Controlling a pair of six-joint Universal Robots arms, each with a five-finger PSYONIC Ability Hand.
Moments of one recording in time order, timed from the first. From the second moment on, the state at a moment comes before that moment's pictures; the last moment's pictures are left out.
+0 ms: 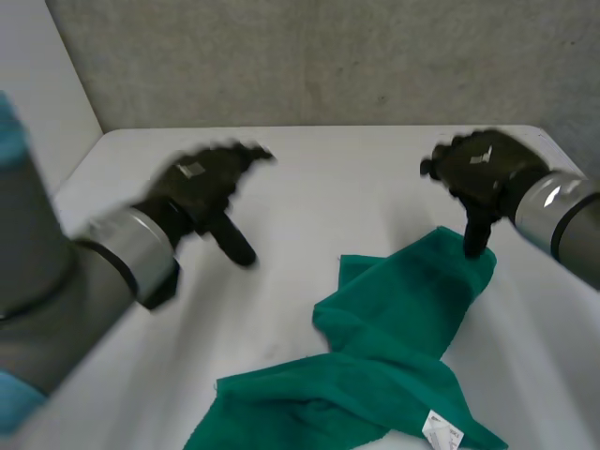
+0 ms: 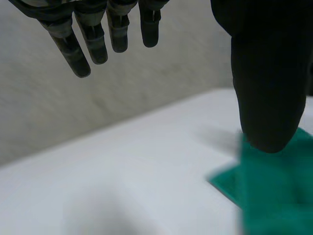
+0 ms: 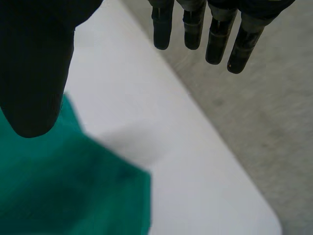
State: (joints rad) left arm 4.12 -1.75 -1.47 2.98 -1.53 3.10; right arm 1.91 -1.36 1.37 0.33 1.41 2.50; left_hand 0.19 0.20 0.21 0.20 0.04; right_hand 0.20 0.22 0.21 0.23 0.05
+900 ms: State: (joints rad) left arm 3.91 -1.67 -1.47 3.10 -1.61 3.13; right arm 1.77 -1.30 1.59 0.08 1.27 2.59; left_hand 1.12 1.19 1.19 1.19 0.97; right_hand 0.20 0.22 0.21 0.23 0.05
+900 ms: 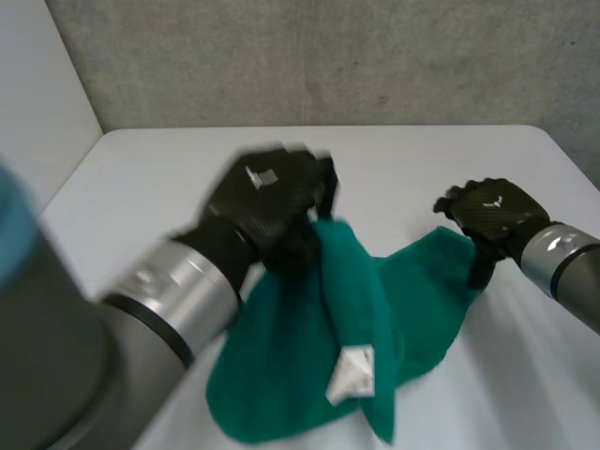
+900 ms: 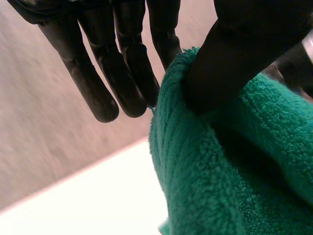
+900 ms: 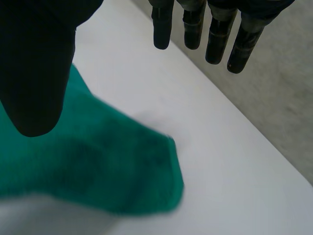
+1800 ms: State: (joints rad) left arm 4.27 -1.72 -1.05 3.38 -1.62 3.12; right arm 1.94 -1.23 0.91 -0.15 1.45 3.14; left_hand 1.12 1.20 1.19 1.19 0.97; right_hand 0.97 1.18 1.18 1.19 0.98
